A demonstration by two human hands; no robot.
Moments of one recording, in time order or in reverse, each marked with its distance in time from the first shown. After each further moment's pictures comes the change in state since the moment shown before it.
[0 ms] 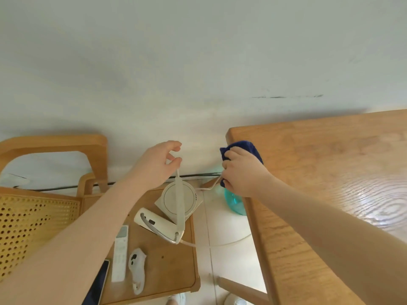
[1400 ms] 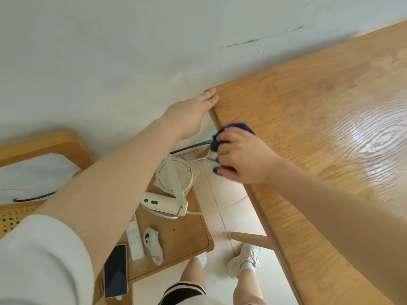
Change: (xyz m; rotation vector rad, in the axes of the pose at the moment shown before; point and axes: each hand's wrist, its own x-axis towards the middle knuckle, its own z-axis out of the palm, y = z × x) left_hand 0.070 0.077 0.043 0.545 -0.262 0.423; right_hand -0.051 -0.023 0.024 0.310 0.364 0.035
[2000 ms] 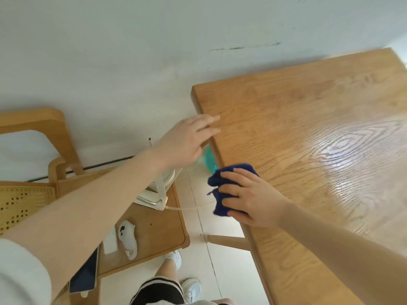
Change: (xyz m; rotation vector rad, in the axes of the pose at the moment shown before) left_hand -0.061 0.034 0.052 0.047 0.333 0.397; right_hand -0.114 -0.044 0.006 0.005 -0.087 -0.082
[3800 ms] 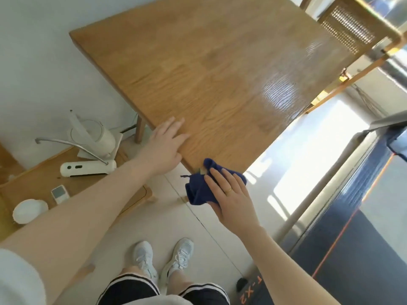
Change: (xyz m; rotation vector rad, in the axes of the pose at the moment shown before) left_hand -0.078 0.265 0.084 0.056 -0.388 -0.074; right_hand -0.228 -0.243 0.109 0.088 0.349 0.935
